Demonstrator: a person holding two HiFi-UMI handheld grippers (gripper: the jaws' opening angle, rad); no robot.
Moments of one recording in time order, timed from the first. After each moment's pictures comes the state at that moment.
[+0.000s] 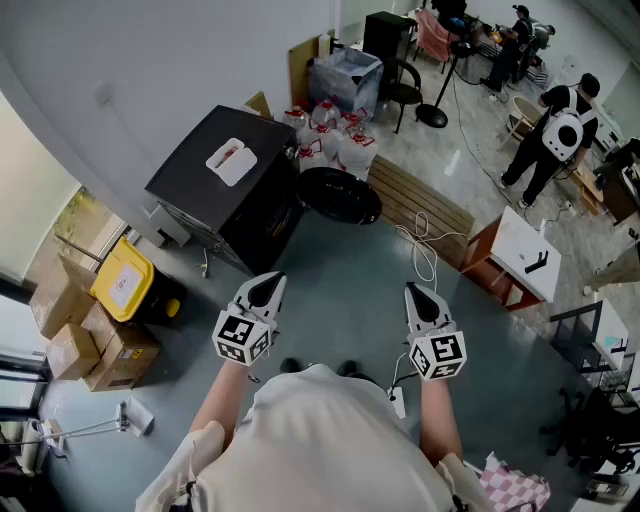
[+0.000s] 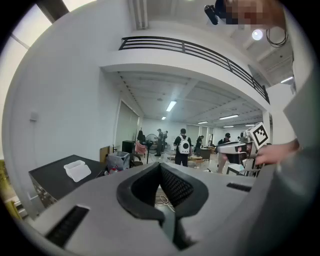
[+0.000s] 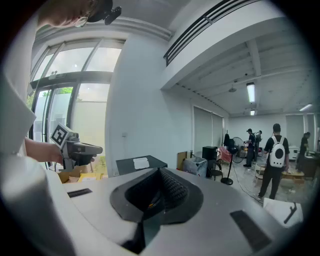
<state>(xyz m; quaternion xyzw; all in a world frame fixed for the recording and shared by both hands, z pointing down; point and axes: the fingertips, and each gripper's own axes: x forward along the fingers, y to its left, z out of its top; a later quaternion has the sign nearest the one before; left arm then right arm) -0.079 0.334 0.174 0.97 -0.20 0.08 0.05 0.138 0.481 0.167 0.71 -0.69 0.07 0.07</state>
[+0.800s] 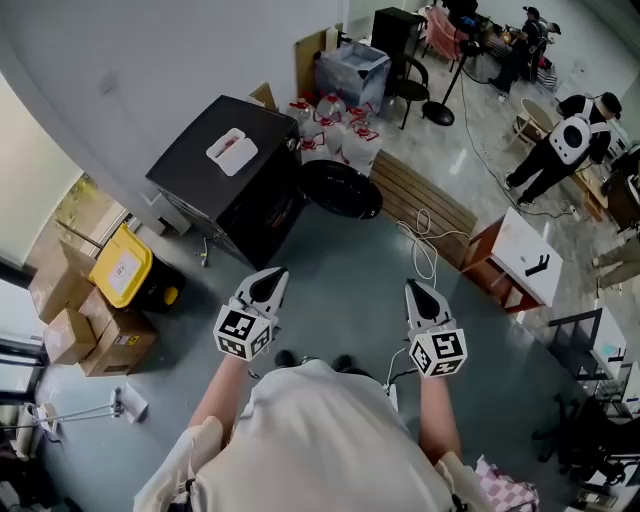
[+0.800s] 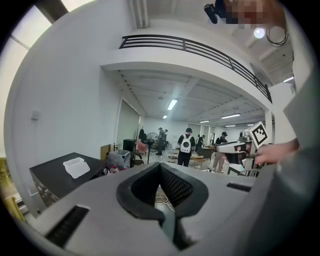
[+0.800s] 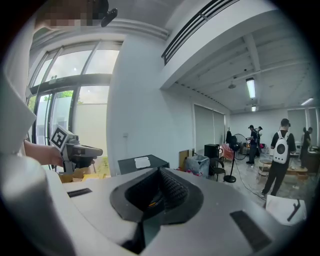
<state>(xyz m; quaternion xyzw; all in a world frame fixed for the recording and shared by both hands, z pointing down) -0.061 0.354 0.183 0.97 -0.21 0.09 0.06 0.158 0.492 0.176 0.70 -0.70 0.08 0.06</state>
